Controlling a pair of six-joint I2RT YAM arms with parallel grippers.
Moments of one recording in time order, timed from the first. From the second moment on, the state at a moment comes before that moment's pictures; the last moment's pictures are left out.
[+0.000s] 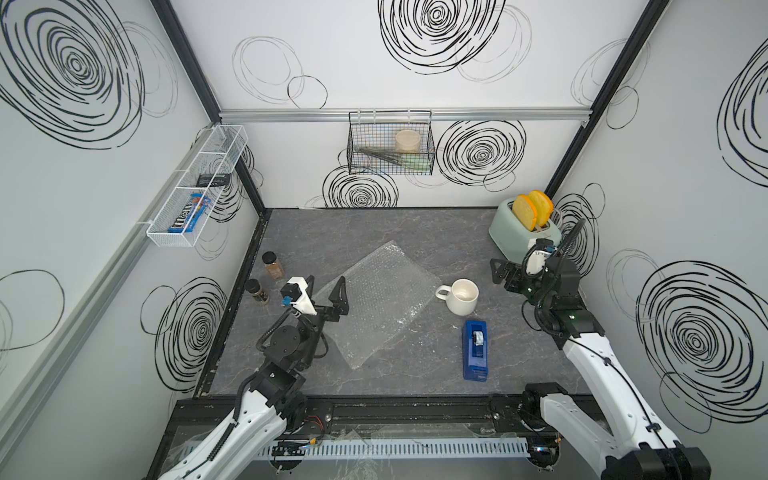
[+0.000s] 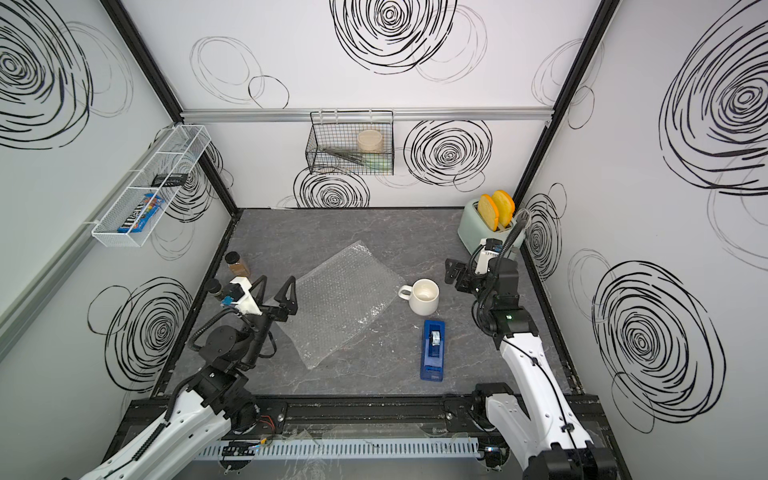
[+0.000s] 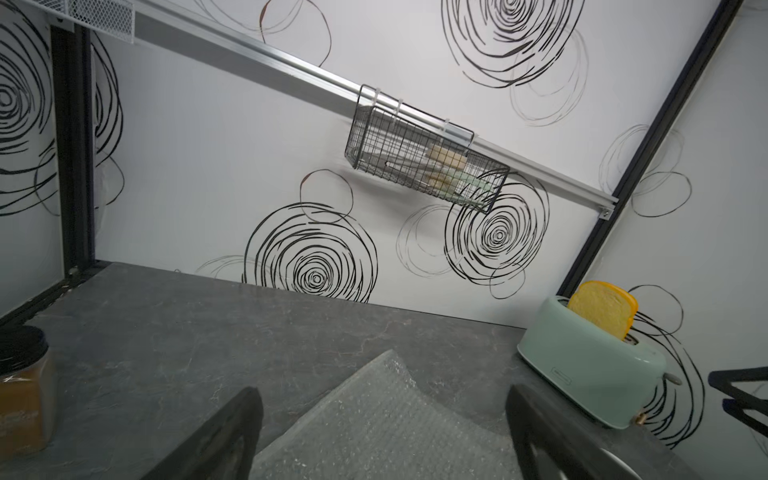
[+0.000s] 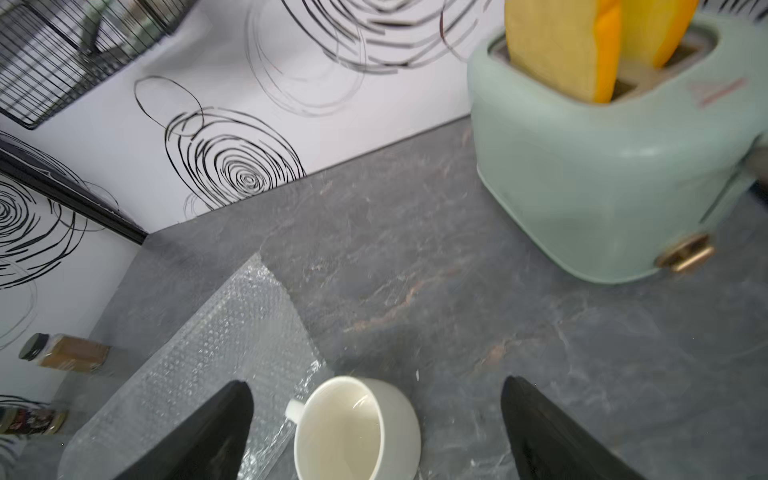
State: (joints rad) left arm -0.50 0.44 0.21 0.34 -0.35 -0.33; right arm 0.07 0.92 0.70 -0.28 -0.18 0.38
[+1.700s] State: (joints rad) left arm -0.34 0.53 0.12 0.25 -0.44 -0.64; right arm 0.54 1.50 1.20 -0.74 0.21 0.30
